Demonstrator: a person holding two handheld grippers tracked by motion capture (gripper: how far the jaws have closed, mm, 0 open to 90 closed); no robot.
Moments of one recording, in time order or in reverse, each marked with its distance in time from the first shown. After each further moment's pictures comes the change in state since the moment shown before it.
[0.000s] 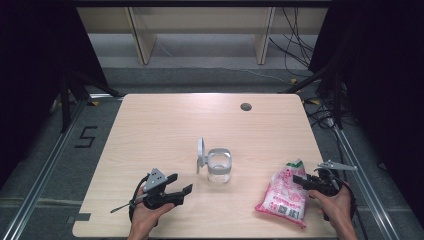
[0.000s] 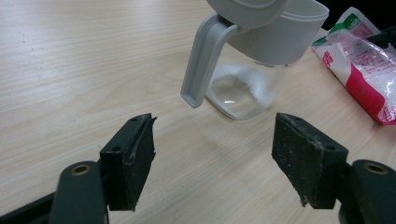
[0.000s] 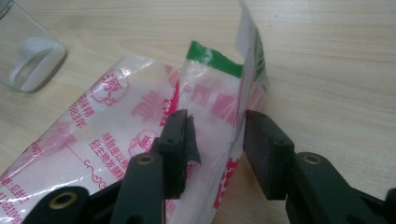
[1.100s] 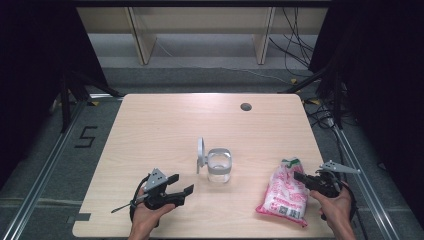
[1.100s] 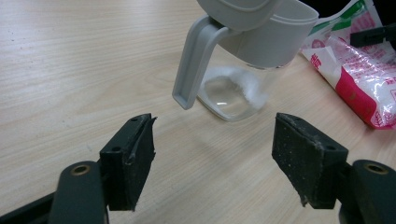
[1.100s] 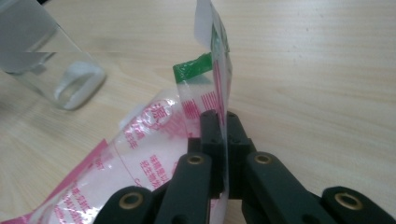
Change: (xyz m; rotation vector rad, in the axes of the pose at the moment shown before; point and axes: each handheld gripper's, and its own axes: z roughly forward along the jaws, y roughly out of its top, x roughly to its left) left arm -0.003 0.001 0.000 0.000 -0.021 -0.009; right arm 0.008 0.000 -0.009 -0.129 0.058 -0.091
